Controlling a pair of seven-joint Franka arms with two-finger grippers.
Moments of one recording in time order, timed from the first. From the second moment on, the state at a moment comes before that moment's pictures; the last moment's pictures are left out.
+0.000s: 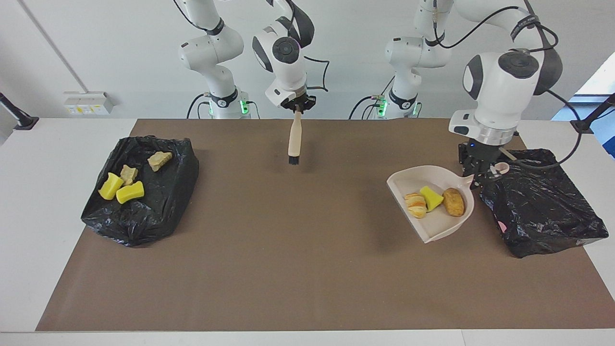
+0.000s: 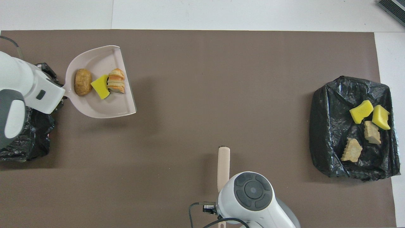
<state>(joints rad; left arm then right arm) -0.13 0.05 0.06 -1.82 0.16 2.00 1.23 0.53 -0.20 0.20 -2.32 0.35 1.87 0.68</state>
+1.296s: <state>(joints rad) 0.37 0.18 0.06 -1.61 0.43 1.98 1.59 0.65 -0.10 0.20 -2.42 0.40 2.08 0.65</state>
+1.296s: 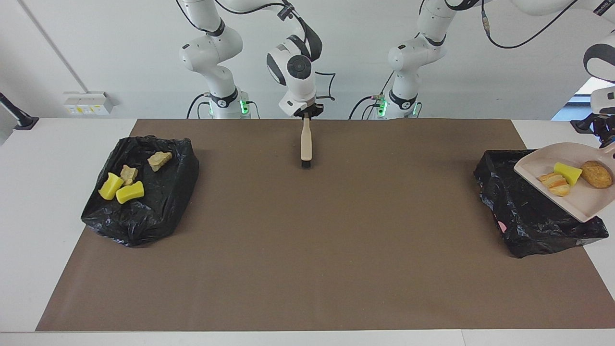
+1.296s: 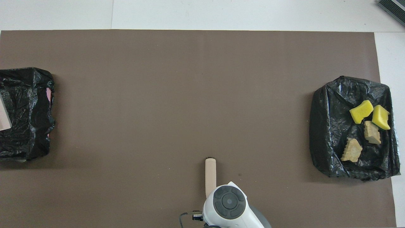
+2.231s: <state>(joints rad) 0.27 0.21 0.03 -1.64 0.94 1.95 1.59 0.65 -0.11 0.20 -2.45 0.39 2.09 0.63</state>
